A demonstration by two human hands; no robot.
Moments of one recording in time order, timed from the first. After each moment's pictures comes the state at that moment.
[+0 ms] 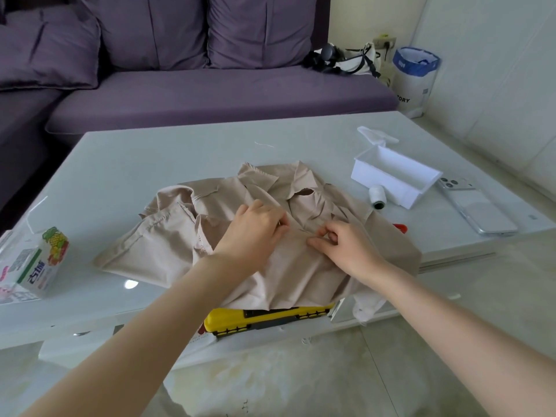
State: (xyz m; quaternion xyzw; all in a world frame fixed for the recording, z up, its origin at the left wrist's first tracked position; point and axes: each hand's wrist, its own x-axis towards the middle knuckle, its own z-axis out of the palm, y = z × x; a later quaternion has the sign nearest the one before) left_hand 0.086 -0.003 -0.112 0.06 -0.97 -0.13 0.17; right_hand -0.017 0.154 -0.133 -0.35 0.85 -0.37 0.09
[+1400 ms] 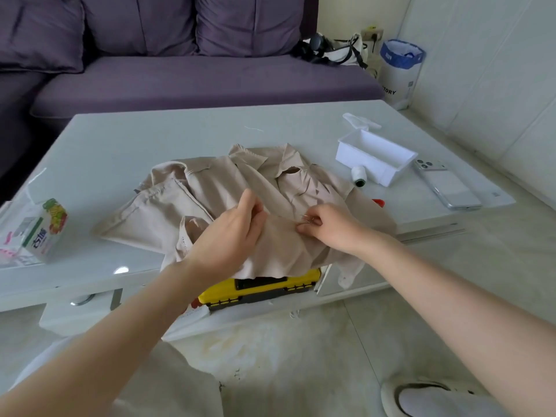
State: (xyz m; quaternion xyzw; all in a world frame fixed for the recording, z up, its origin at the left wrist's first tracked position) left_hand 0.154 0.029 -0.101 0.07 -0.93 -0.30 0.20; right_hand 0.005 0.168 -0.110 -0.40 0.87 -0.24 0.16
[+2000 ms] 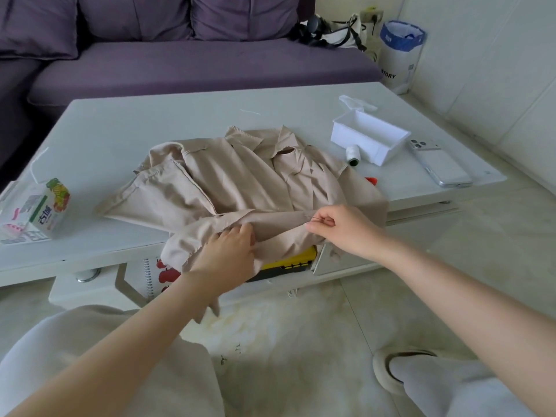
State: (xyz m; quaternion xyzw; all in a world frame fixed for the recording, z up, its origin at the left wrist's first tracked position) left_hand 0.173 0.046 -0.152 0.18 -0.97 -0.14 -0.01; right_hand 0.040 0.218 -0.110 -0.38 0.85 -0.32 0.18
